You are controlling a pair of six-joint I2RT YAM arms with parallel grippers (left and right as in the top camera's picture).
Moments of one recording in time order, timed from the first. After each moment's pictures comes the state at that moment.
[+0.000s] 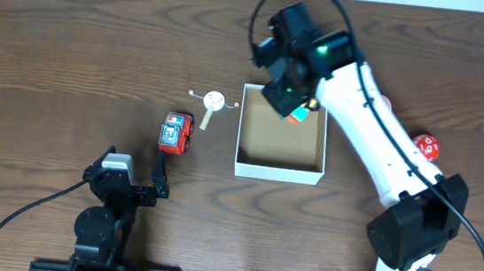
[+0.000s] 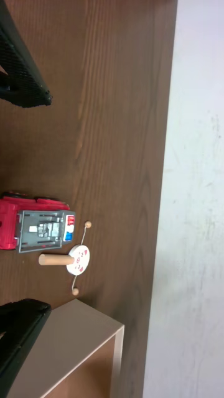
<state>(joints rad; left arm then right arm) -0.08 0.01 0.07 -0.24 -0.01 -0.12 0.56 1.97 1.90 -1.21 0.01 -0.25</state>
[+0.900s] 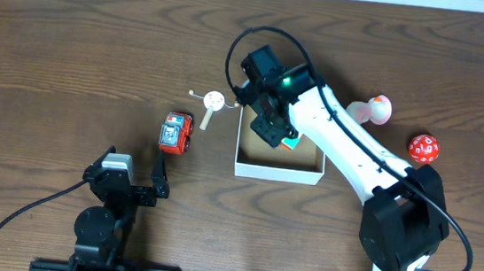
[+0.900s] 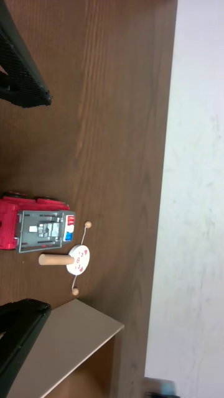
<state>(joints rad) -0.08 0.01 0.07 -0.24 -0.01 -0.12 0.64 1.97 1.64 -1.09 0.10 -0.27</state>
